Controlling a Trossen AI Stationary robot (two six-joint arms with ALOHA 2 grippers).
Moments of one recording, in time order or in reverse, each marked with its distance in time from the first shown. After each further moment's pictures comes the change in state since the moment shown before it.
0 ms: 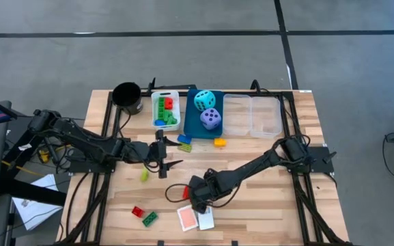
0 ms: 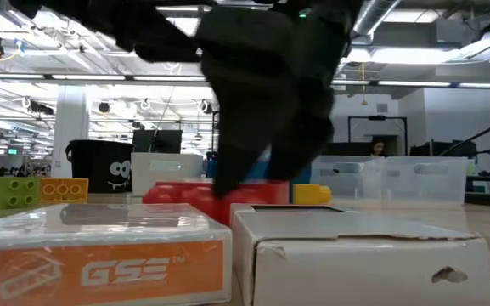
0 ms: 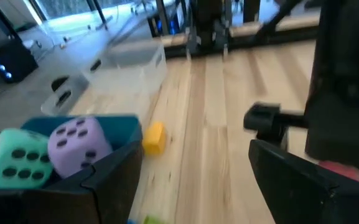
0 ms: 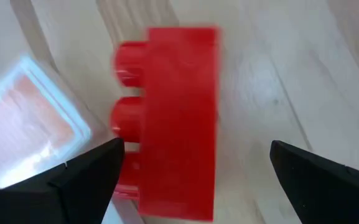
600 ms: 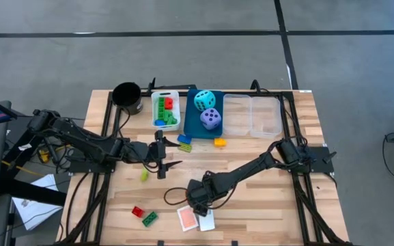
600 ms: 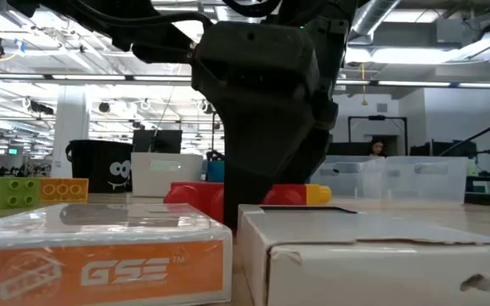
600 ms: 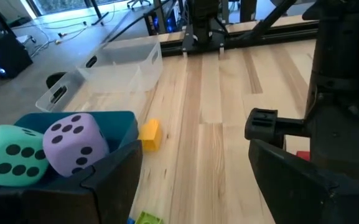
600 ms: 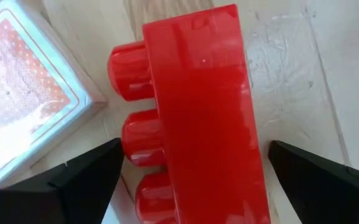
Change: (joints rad) left arm -0.006 -0.017 0.001 -0.036 0.010 -0.015; right arm -0.006 0.071 0.060 -0.058 -0.084 -0.066
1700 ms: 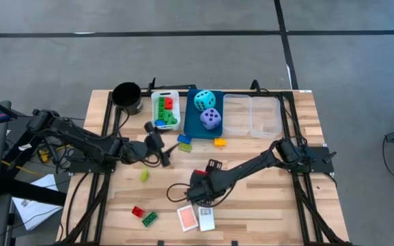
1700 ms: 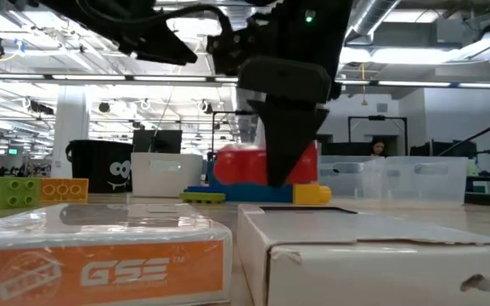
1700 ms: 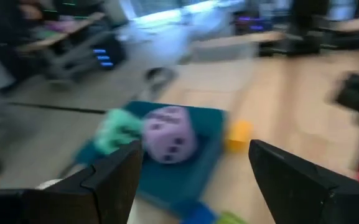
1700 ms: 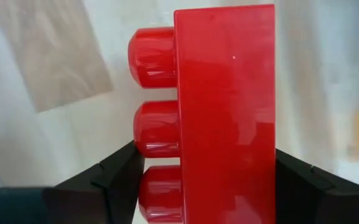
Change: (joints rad) left arm 0.001 -0.014 0.000 0.001 -0.388 0.006; right arm 0.001 -0.003 0.140 -0.372 0.276 -0.068
